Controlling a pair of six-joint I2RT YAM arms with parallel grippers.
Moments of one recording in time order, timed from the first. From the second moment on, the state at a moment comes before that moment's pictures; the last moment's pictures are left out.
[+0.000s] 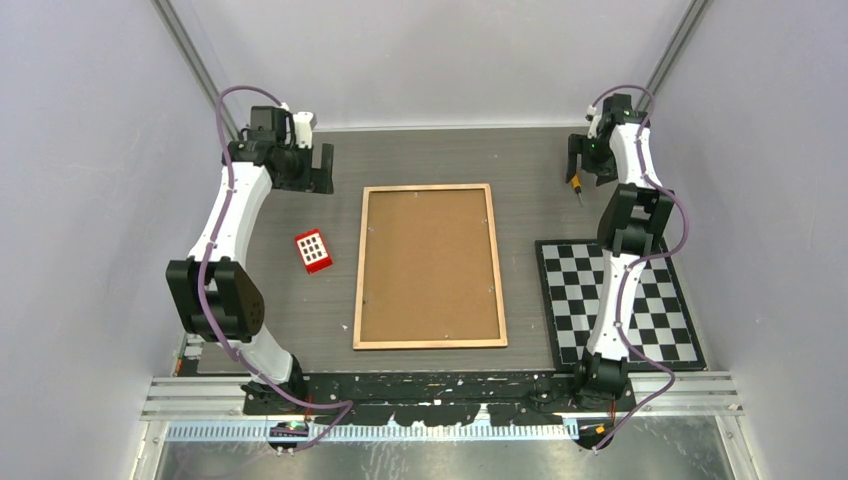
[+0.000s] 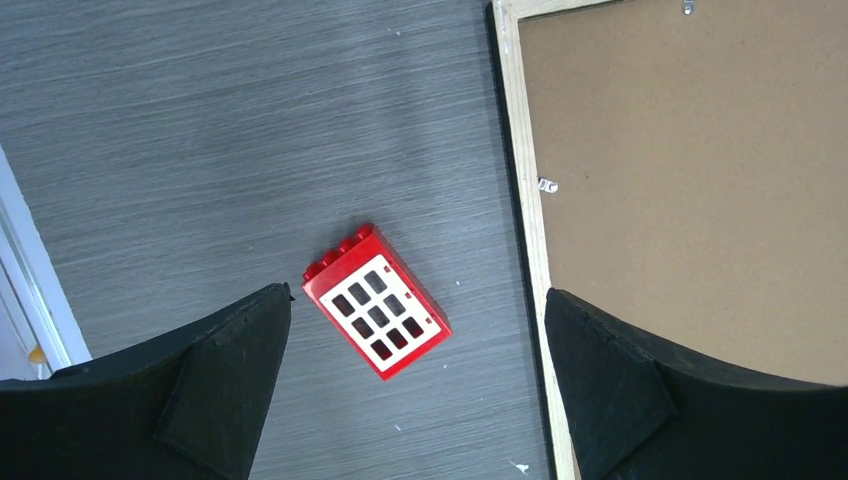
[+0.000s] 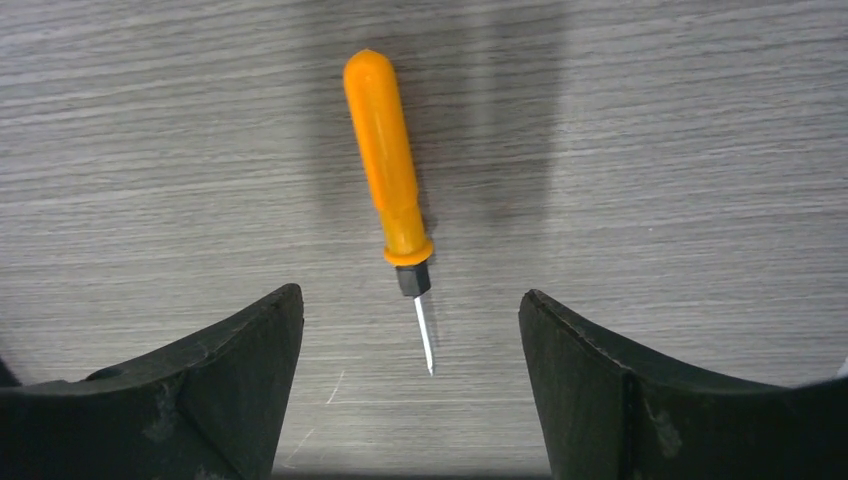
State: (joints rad) left arm -0.03 1.65 1.61 -0.87 0.16 0.08; right arm -0.18 2.50 2.41 -1.08 -0.08 -0.06
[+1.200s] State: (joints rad) left arm -0.03 1.72 1.76 -0.91 0.25 0.06; right arm -0.18 2.38 2.14 -1.07 -0.17 -0.25
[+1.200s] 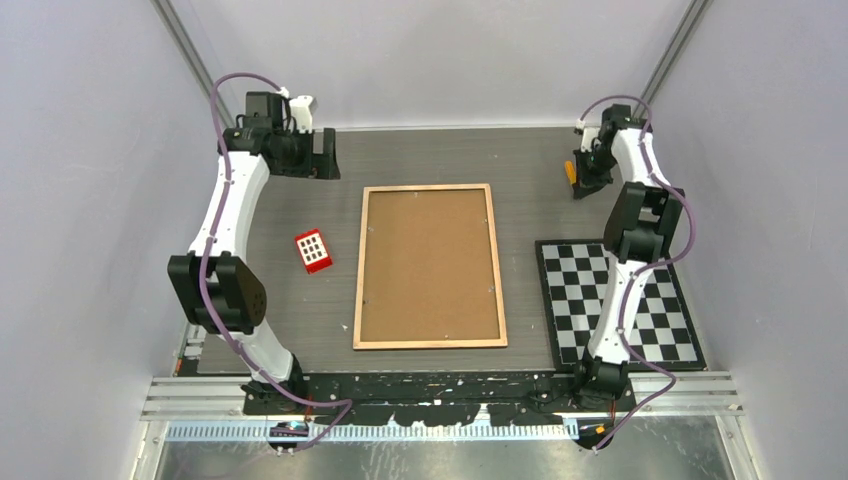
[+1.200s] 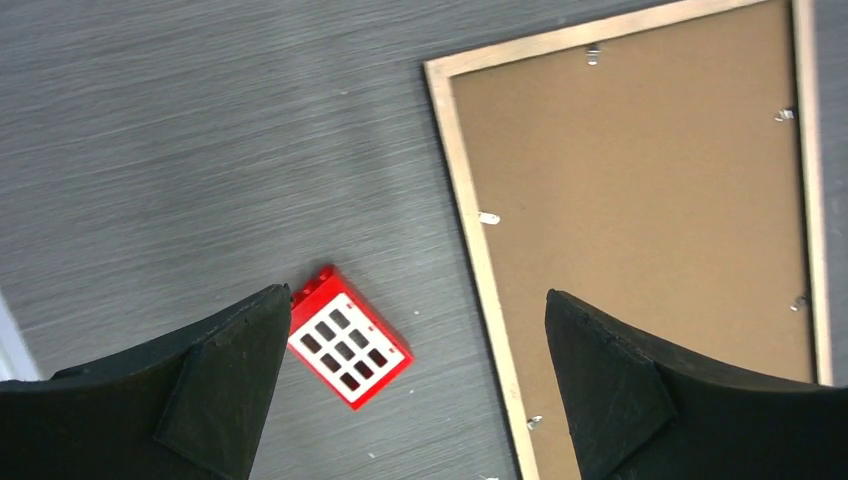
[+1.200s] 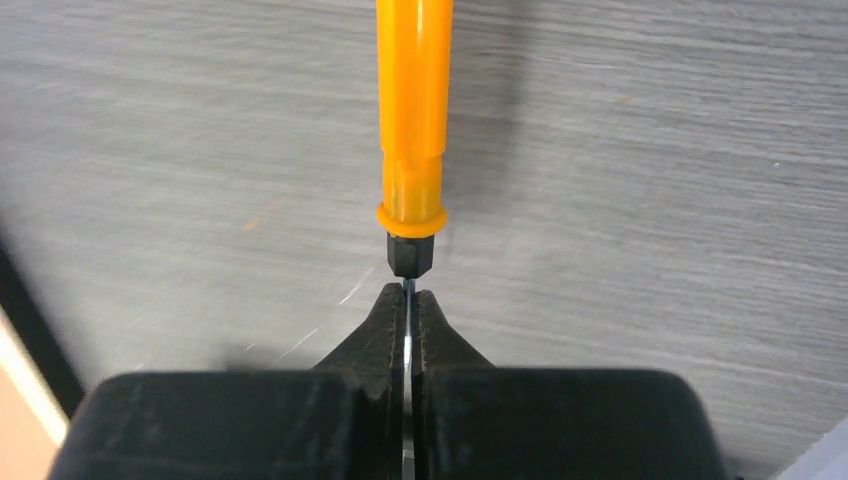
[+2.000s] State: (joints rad) left arm -0.03 1.50 1.72 -1.07 1.05 0.27; right arm 0.43 1.74 1.88 -1.04 -0.72 -0.29
